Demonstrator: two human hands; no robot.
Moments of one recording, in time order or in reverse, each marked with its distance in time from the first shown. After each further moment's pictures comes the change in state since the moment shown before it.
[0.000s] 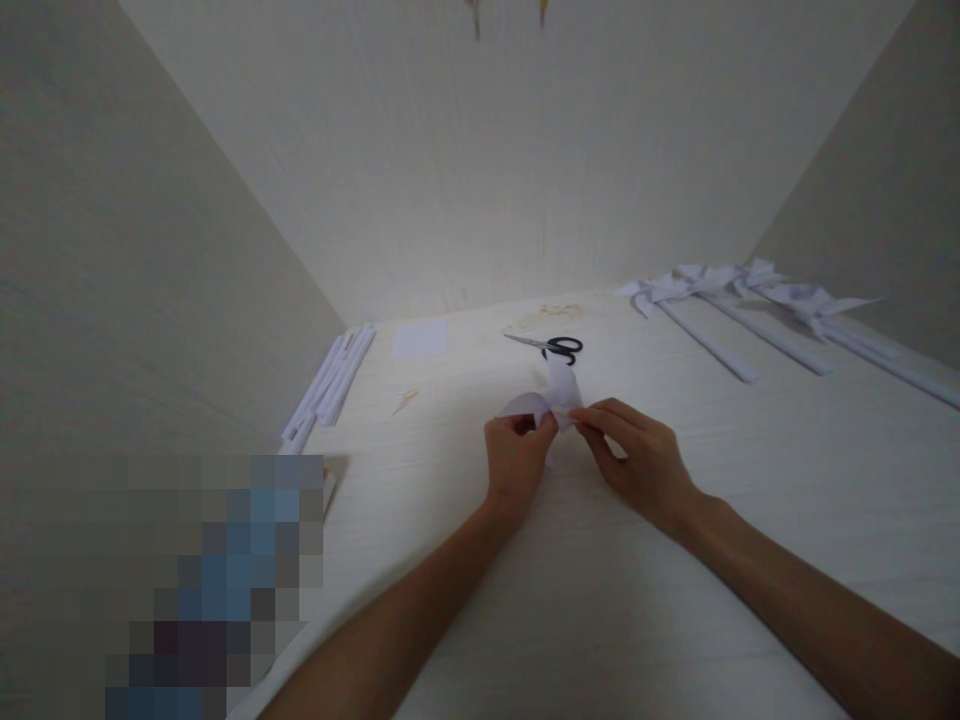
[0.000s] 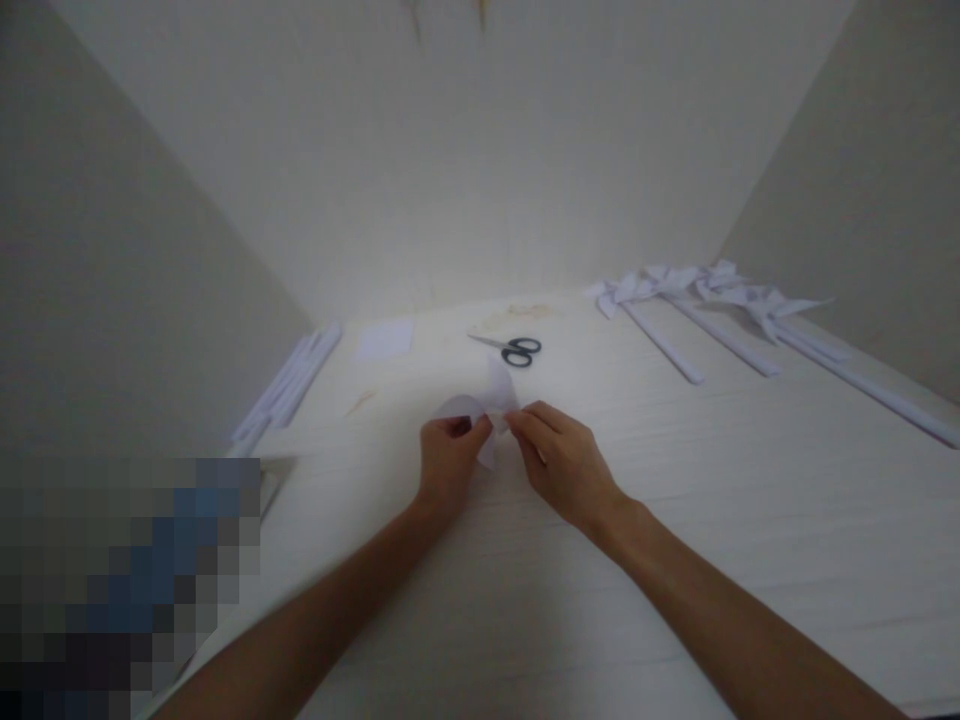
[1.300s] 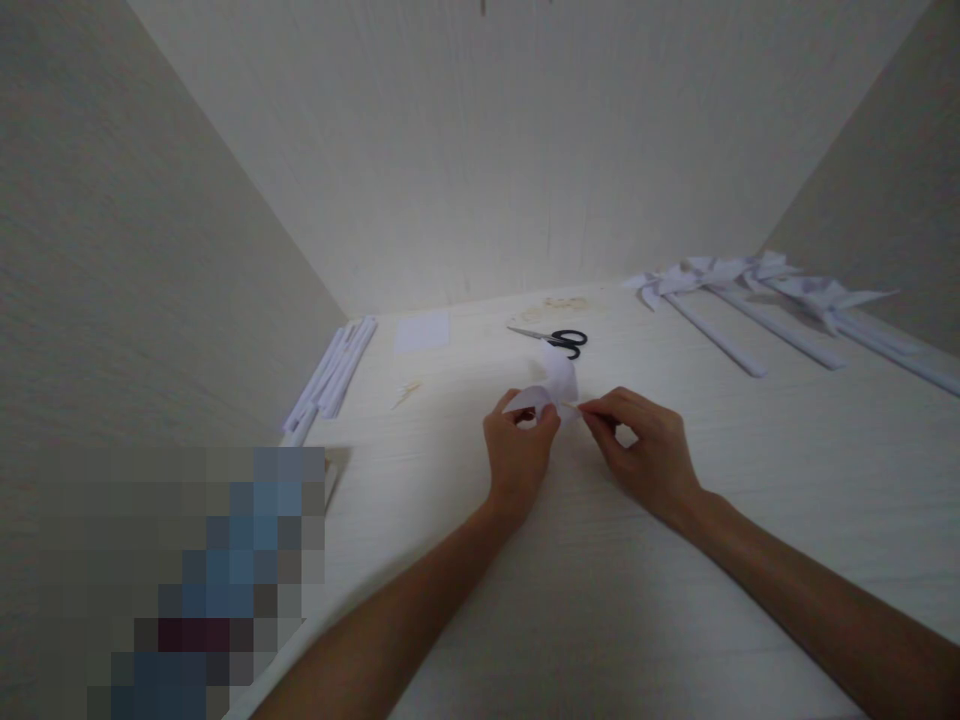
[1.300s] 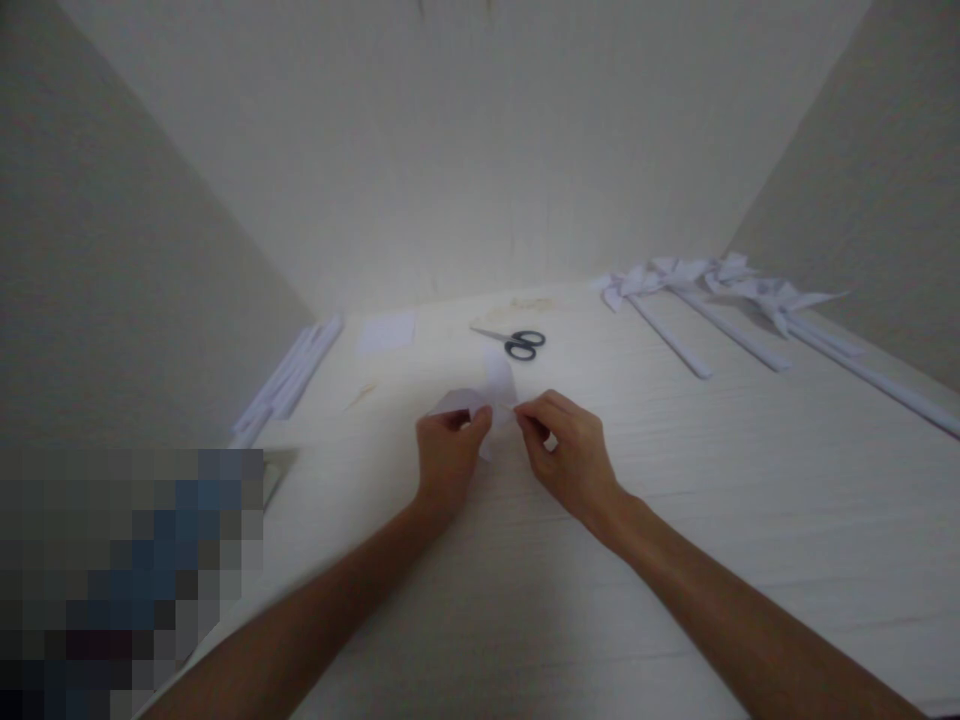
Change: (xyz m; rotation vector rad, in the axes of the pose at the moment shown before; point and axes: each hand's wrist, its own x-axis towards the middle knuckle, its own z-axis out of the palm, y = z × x) left_hand -0.001 -0.001 -0.001 0.097 0.098 0.130; right_hand 0.005 -0.003 0.000 0.051 0.019 0.155
